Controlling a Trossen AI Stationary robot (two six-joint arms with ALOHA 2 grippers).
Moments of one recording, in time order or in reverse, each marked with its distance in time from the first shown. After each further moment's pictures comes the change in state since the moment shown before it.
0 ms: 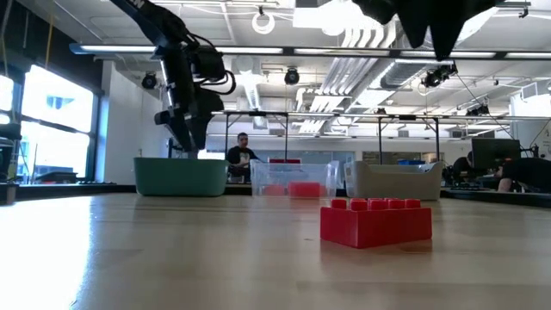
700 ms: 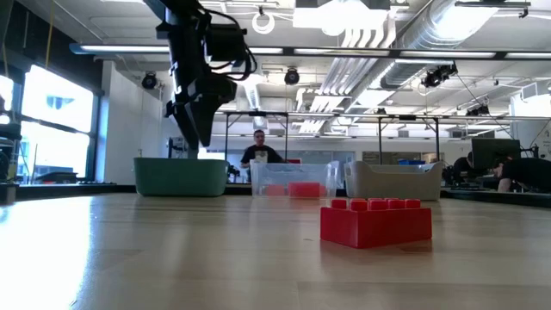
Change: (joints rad) left arm -0.347 0.000 0.000 -0.112 0.000 -0.136; right arm 0.399 0.010 0.000 0.003 0.142 0.541
